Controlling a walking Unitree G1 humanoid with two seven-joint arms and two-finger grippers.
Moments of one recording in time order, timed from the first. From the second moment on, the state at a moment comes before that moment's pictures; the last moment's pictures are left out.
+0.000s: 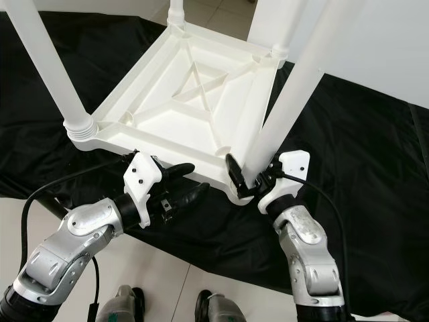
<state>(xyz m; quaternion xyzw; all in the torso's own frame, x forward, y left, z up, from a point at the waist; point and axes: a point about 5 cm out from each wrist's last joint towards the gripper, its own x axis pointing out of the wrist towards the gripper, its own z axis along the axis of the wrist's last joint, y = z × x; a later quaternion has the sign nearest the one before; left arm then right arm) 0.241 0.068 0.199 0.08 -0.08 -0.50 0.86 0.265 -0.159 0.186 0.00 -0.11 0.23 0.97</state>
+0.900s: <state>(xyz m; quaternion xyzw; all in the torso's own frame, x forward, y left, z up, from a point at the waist) 0.231 0.064 0.187 0.00 -0.03 -0.52 0.85 0.283 -0.184 0.175 -0.06 -0.08 0.37 0.92</state>
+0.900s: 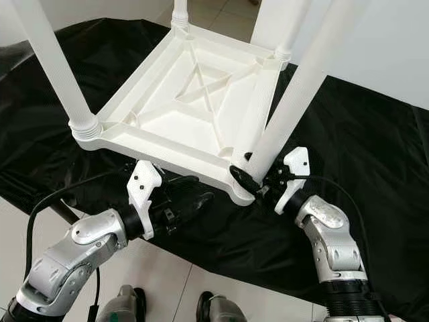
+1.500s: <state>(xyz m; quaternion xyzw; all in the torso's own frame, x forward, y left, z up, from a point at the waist) 0.231 0.062 0.189 0.00 -0.03 -0.52 0.85 0.280 -0.175 0.169 -0.05 -0.07 0.27 0.96</state>
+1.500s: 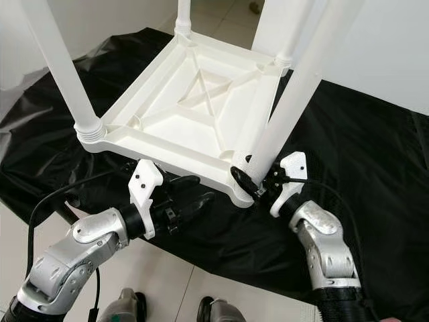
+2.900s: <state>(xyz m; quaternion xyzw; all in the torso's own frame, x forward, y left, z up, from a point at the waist) 0.229 0.064 0.189 -0.02 -0.02 -0.50 0.86 0.274 -0.166 0.175 0.01 -0.06 0.17 0.98</state>
